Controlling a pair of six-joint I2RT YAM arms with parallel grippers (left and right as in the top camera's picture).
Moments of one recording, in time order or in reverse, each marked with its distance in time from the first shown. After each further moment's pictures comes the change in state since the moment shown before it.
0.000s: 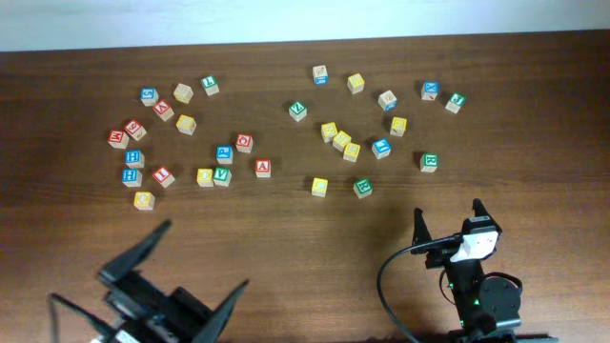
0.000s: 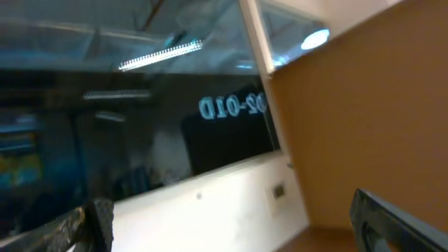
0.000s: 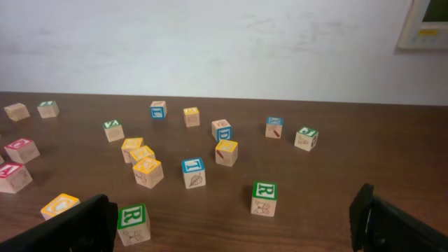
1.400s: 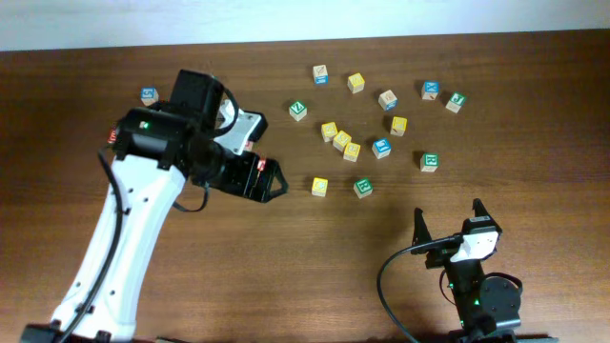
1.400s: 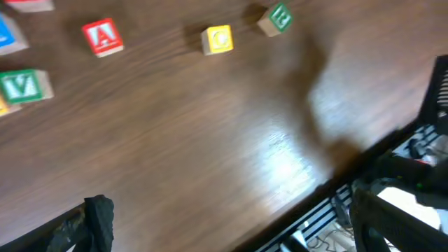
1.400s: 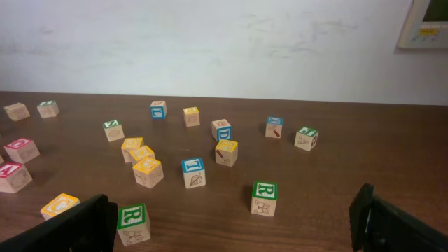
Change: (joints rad) left arm -0.309 1.406 1.083 -1.704 -0.301 0.293; right arm 0.000 0.001 0.000 0.000 0.000 0.000
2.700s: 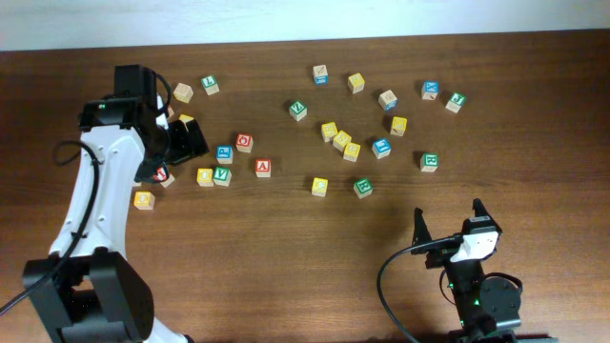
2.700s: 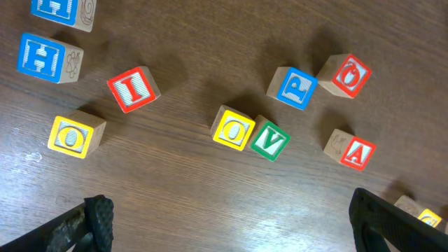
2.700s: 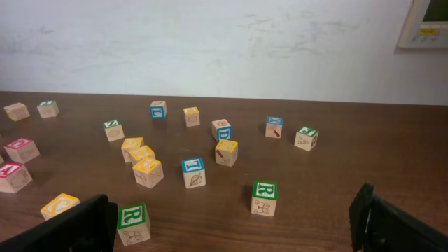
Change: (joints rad) left arm 0.320 0.192 -0.093 0.283 -0.343 -0.392; right arm 0.000 0.000 0.000 0.000 0.000 0.001
